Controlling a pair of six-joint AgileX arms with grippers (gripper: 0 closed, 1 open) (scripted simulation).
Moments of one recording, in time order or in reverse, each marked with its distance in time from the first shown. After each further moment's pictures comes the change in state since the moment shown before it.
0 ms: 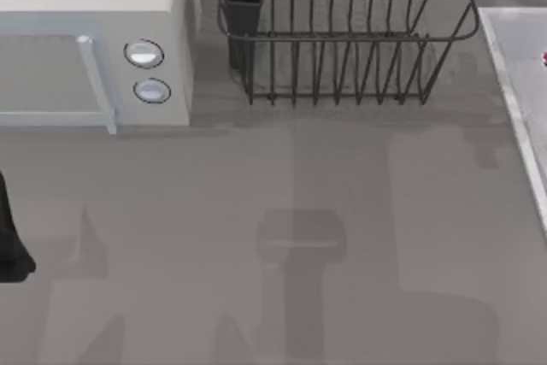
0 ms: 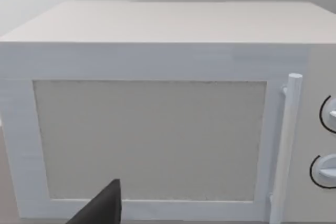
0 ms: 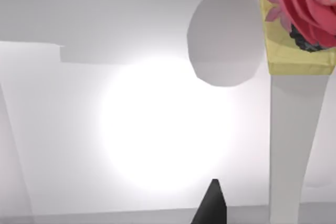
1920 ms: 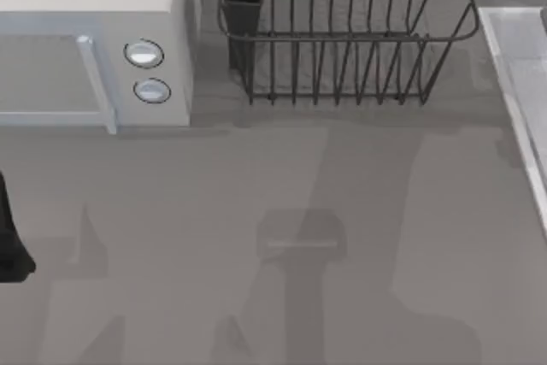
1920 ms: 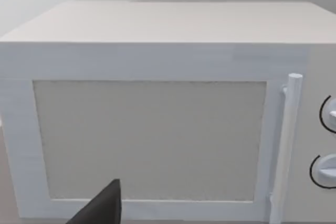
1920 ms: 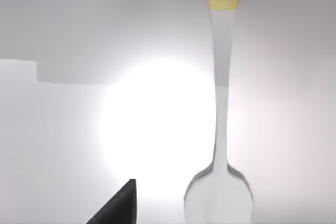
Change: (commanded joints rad) left arm 0.000 0.000 0.000 0.000 0.000 0.000; right arm -0.007 -0.100 -0.374 0.274 -0.001 -0.004
